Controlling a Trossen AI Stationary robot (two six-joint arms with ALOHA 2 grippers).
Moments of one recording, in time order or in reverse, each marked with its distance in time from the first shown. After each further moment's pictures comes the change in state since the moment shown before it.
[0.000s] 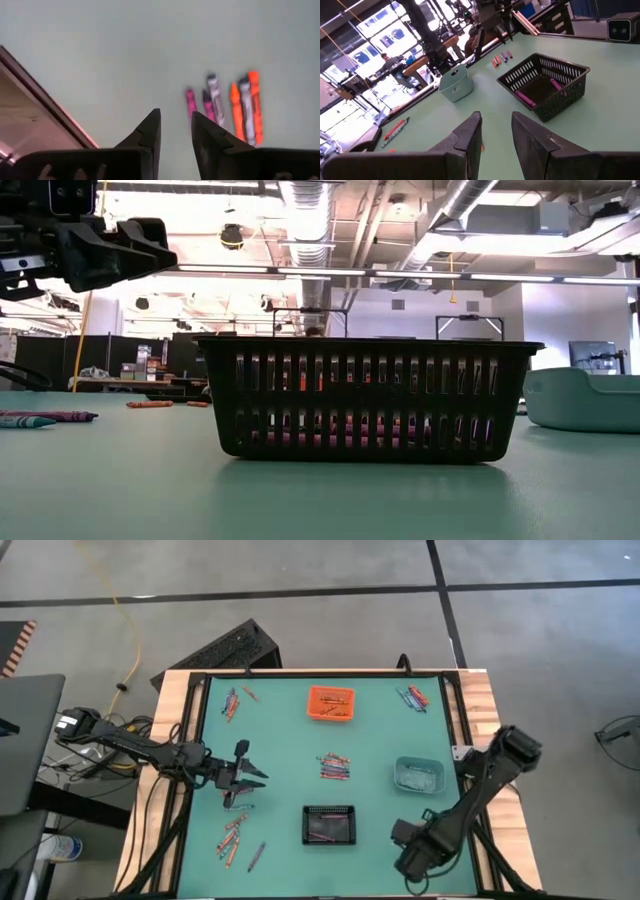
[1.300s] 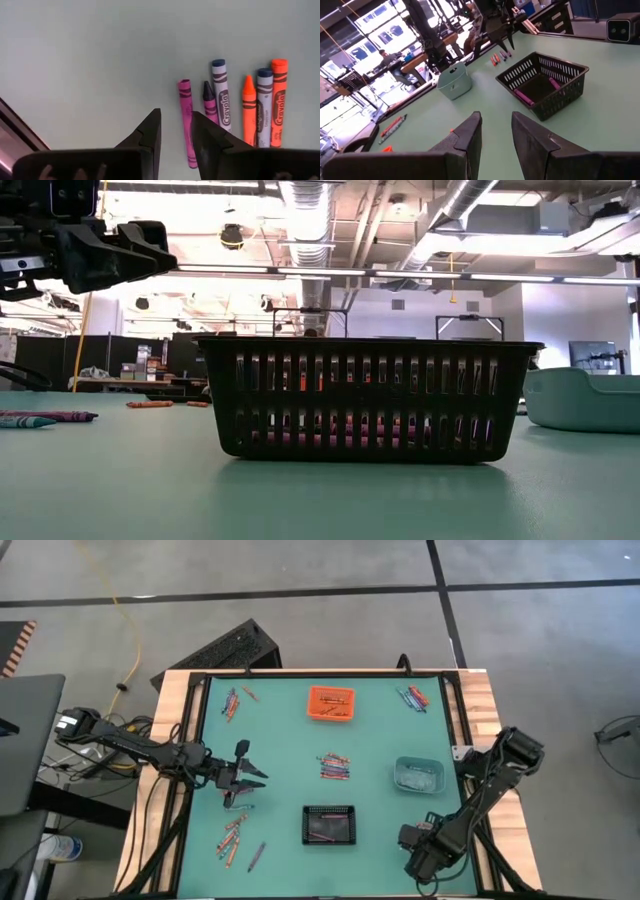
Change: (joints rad) left arm 0.000 0.000 0.000 -0.009 -0.002 -0.021; right arm 0.078 0.002 -0.191 0.194 -0.004 0.013
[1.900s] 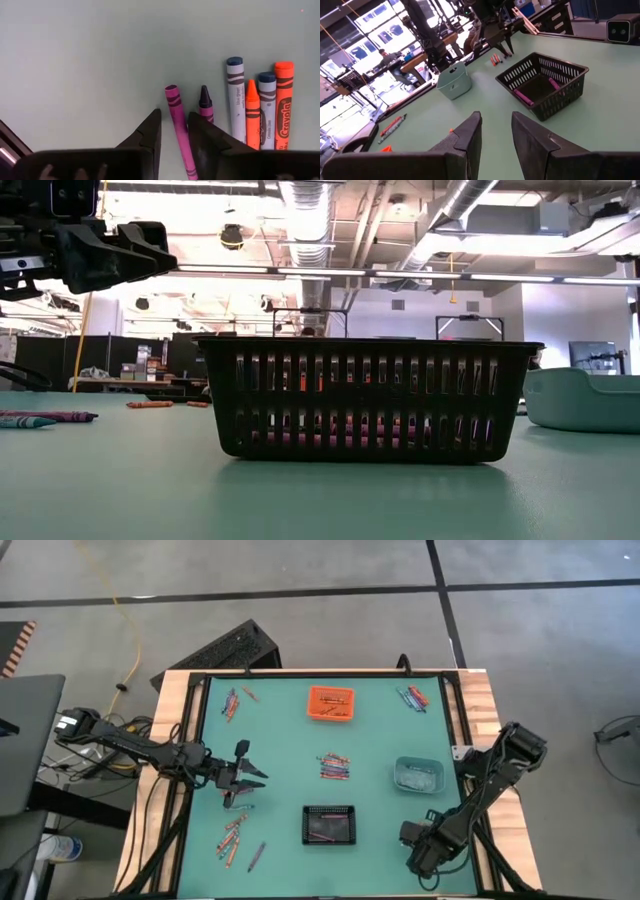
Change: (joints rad) left arm 0.000 0.000 0.000 0.000 0.000 -0.005; right arm -0.002 -0.009 -0.132 0.151 -0.003 0.000
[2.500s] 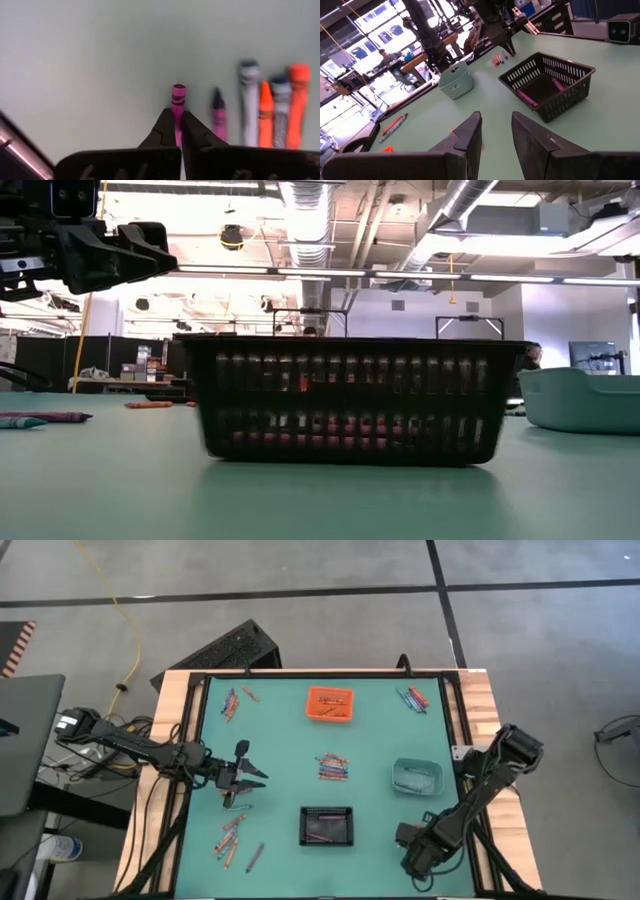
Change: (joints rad) left arm 0.000 0.000 0.000 0.001 0.000 0.001; right arm -0.054 0.013 0.072 0.000 -0.009 -0.039
